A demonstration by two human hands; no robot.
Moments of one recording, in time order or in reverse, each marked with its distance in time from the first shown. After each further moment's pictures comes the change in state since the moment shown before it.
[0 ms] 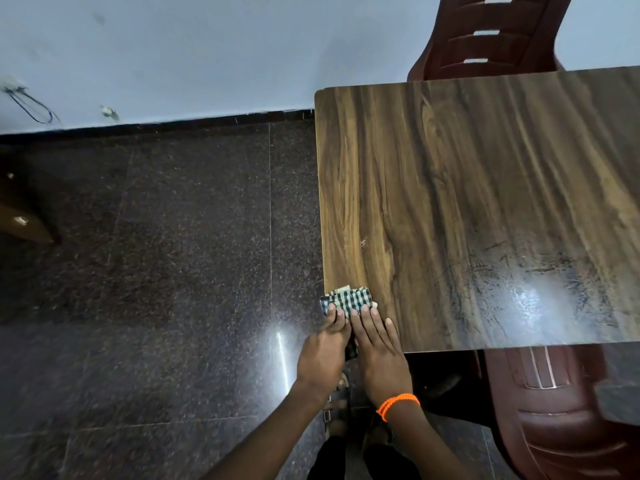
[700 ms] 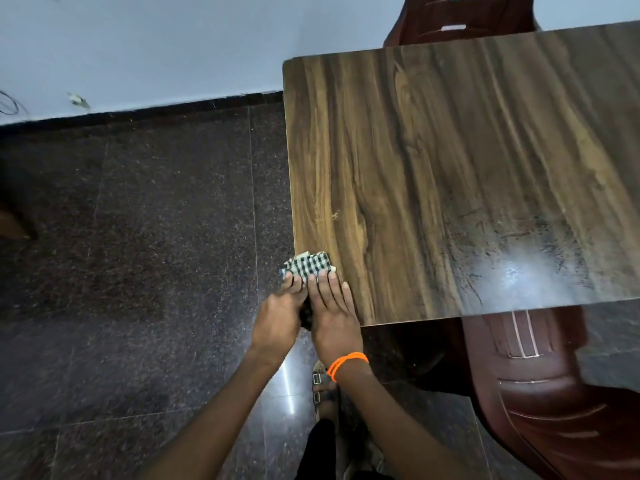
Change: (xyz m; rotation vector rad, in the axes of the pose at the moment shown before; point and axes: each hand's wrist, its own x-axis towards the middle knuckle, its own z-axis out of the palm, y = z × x) left_hand 0.012 -0.018 -0.017 0.068 0.106 -0.010; right_hand 0.023 -0.027 0.013 0.087 0.075 0.008
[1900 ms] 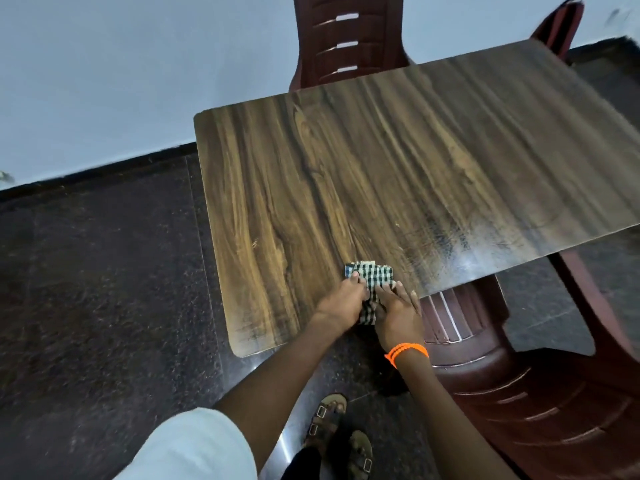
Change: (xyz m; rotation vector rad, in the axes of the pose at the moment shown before) left_hand 0.093 0.230 0.046 0.075 -0.345 0.286; right_hand -0.063 0.202 -0.117 0.009 0.203 0.464
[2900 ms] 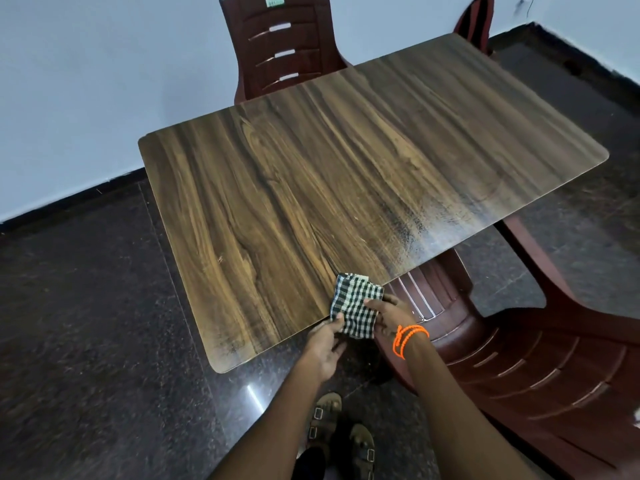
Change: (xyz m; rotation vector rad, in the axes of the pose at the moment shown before) left_hand -0.043 0.022 0.074 -1.854 -0.110 -0.742; right_hand -0.013 0.028 -0.025 1.299 -0.122 0.918
